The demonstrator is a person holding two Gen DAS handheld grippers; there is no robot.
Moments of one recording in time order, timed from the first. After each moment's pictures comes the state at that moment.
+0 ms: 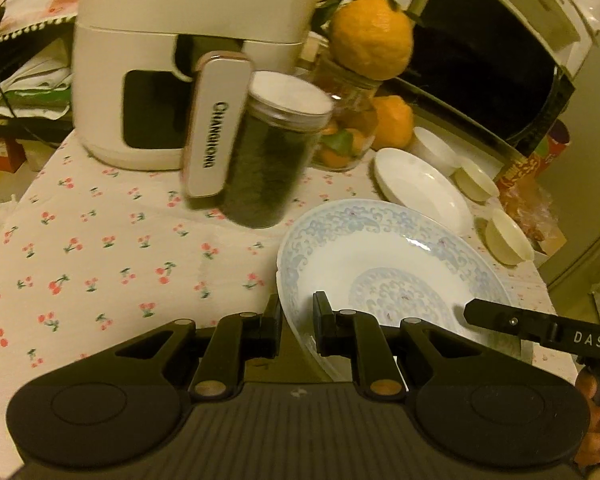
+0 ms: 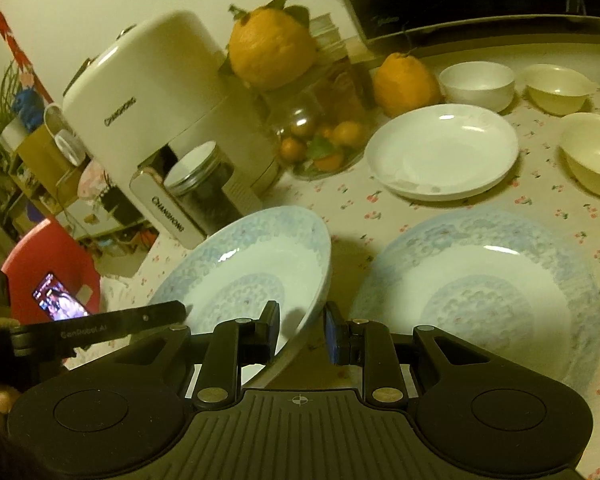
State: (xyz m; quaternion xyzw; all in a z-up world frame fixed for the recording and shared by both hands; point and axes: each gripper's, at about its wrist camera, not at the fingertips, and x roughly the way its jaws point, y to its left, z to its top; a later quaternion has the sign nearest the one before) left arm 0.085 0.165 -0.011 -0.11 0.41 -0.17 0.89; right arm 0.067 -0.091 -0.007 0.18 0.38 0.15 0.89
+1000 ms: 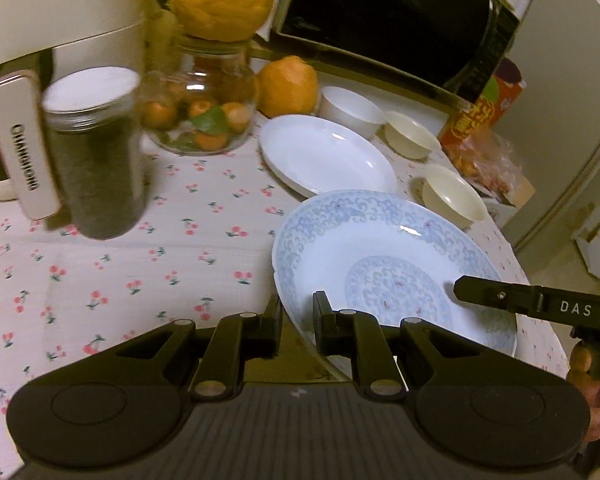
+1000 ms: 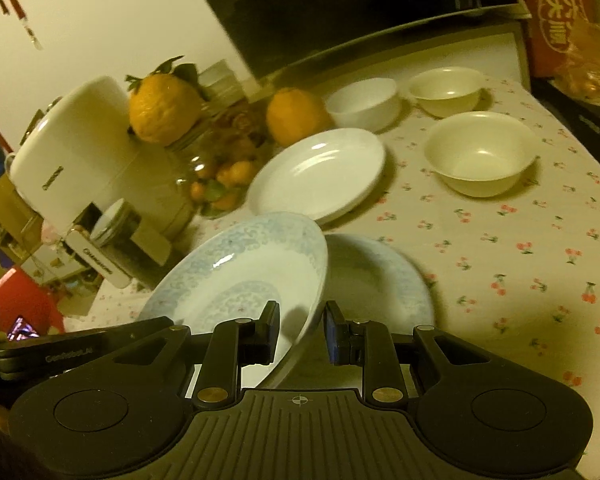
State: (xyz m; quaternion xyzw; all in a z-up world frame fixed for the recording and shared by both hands) left arm 0.096 0.056 -0.016 -0.05 0.42 -0.24 0.87; right arm 0.053 -0.197 -0.014 0.22 0.37 0.08 0.90
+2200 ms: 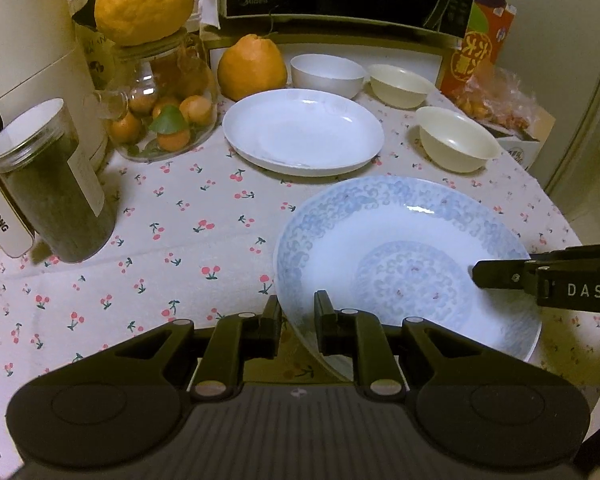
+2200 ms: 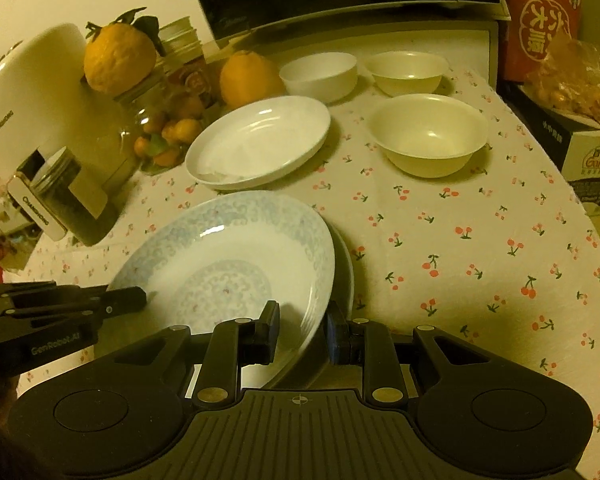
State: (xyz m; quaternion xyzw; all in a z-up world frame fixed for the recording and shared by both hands) left arm 0.085 0.003 -0.032 0.08 0.42 -0.21 0.88; right arm 0.052 -0.202 -0.029 0.13 0.42 0.03 0.90
